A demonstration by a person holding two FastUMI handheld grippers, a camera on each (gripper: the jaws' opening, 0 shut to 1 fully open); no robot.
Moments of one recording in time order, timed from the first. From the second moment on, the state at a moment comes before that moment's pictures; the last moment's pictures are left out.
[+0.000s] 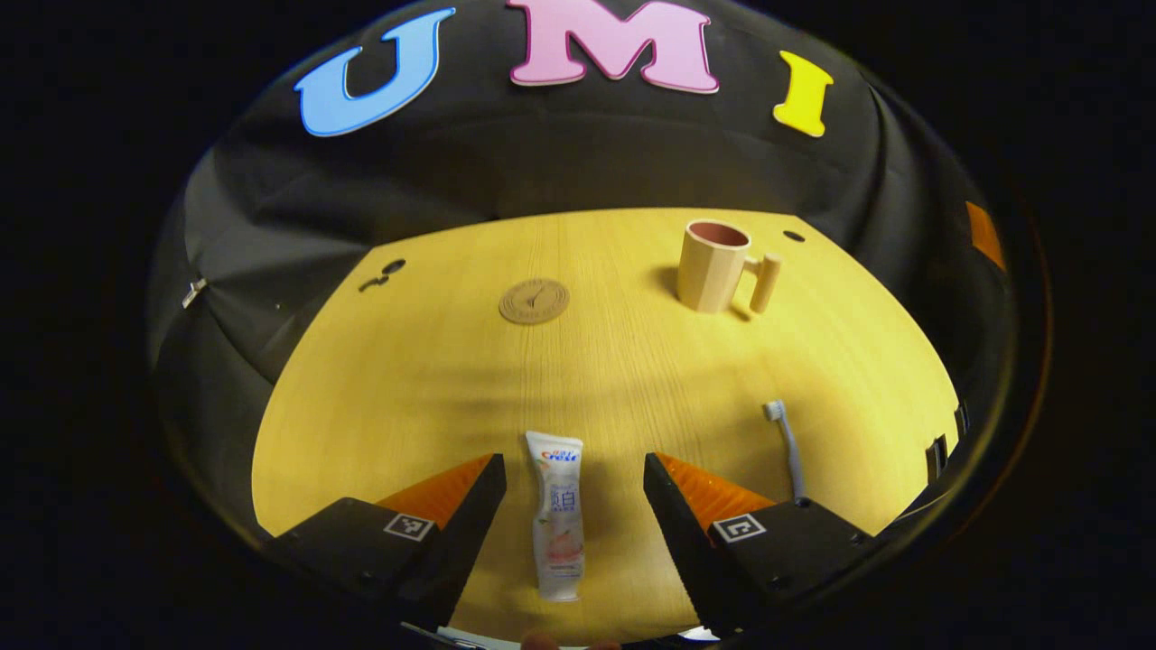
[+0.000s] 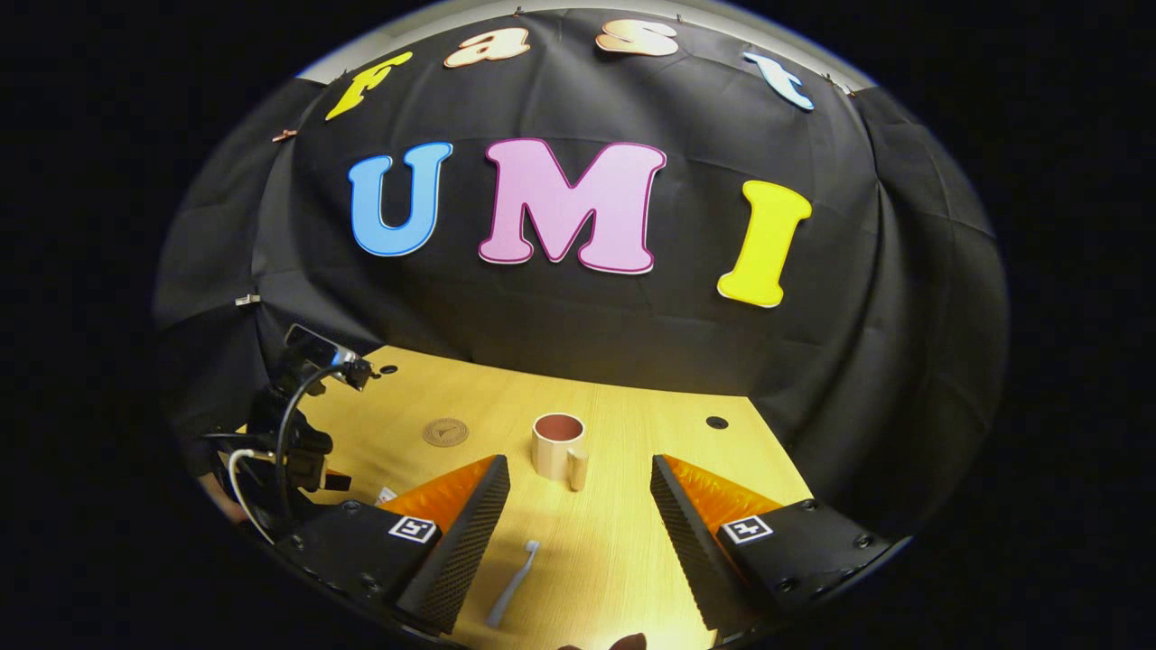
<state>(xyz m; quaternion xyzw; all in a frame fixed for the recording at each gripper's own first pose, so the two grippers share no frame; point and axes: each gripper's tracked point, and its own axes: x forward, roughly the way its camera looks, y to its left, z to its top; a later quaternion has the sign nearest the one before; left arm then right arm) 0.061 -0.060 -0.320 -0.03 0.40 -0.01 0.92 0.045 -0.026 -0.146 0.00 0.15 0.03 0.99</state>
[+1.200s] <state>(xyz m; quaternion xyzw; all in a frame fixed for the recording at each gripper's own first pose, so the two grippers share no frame) 0.063 -0.065 -0.384 -0.05 0.48 -0.03 0.88 0.045 -0.009 -0.239 0.03 0.29 0.04 0.96</state>
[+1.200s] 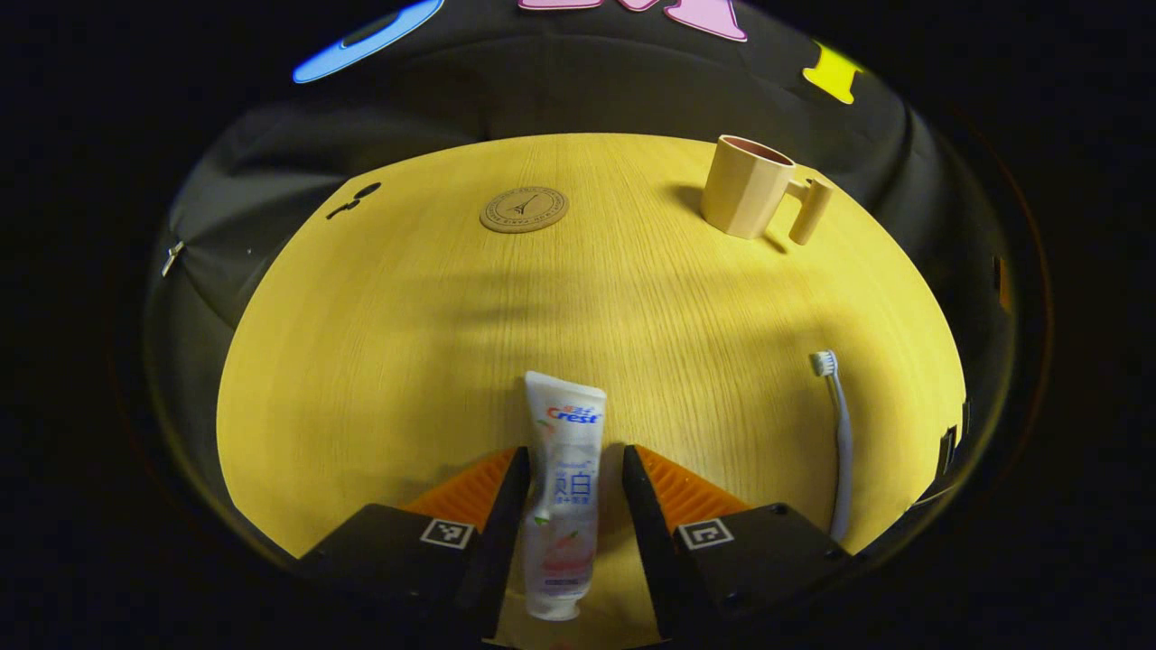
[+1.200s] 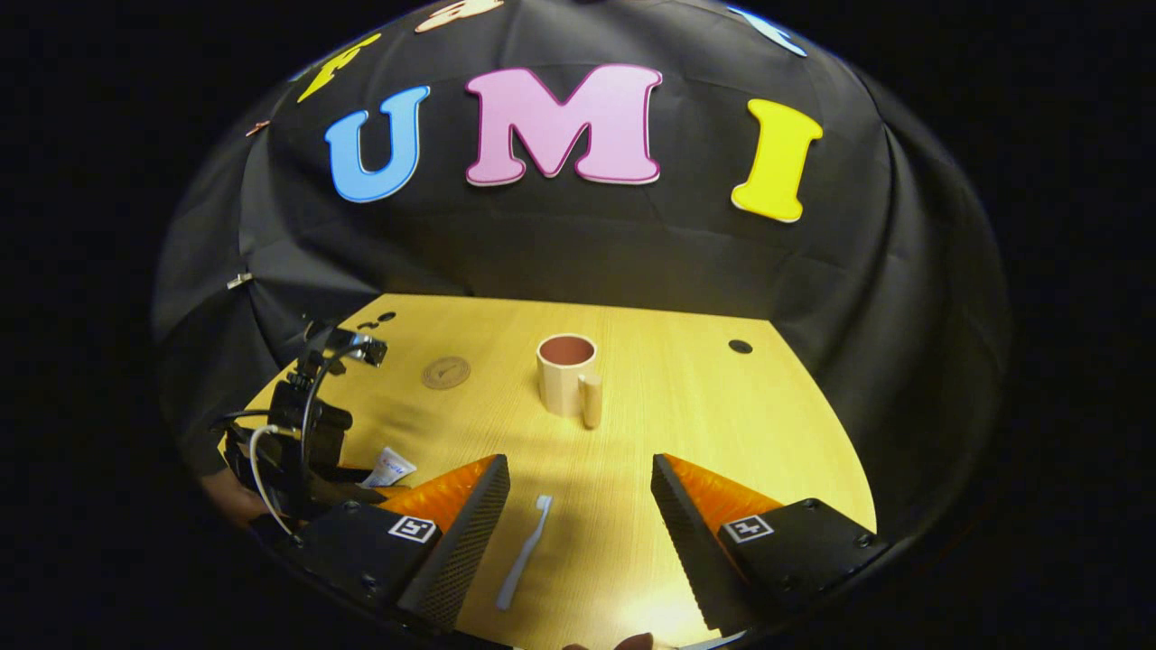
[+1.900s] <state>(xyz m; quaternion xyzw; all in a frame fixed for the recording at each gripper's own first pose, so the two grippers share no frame) 0.066 -0.073 -0.383 -0.03 0.47 -0.06 0.88 0.027 0.026 -0.371 0.03 0.49 0.05 0.87</state>
